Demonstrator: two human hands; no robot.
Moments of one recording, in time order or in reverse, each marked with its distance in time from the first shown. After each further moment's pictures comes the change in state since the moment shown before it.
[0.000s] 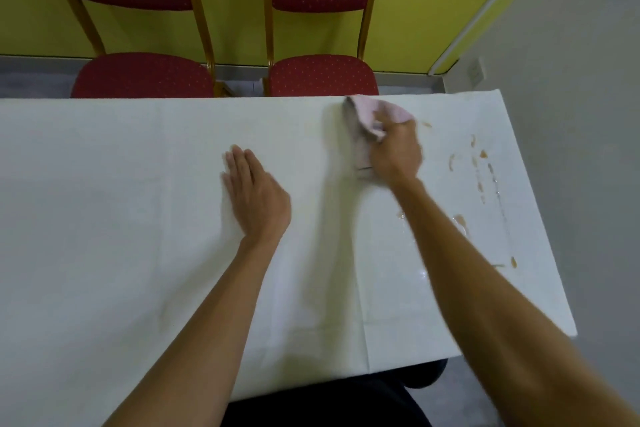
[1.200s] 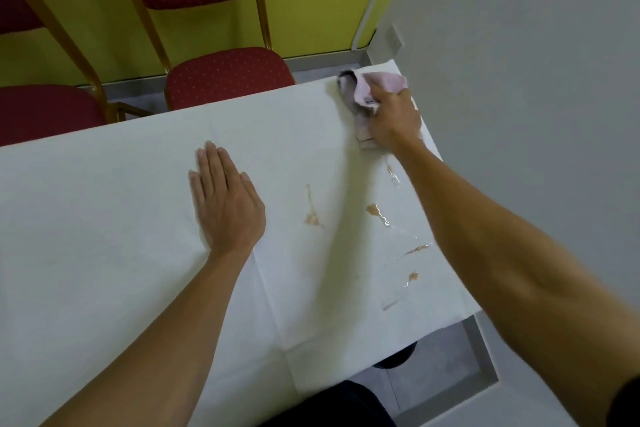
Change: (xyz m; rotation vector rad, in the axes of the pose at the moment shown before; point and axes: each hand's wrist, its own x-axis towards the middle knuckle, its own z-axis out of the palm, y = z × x) left_hand -0.013 0.101 0.068 0.209 0.019 0.301; right_hand 0.092 0.149 -0.093 -0.189 -0.019 0.160
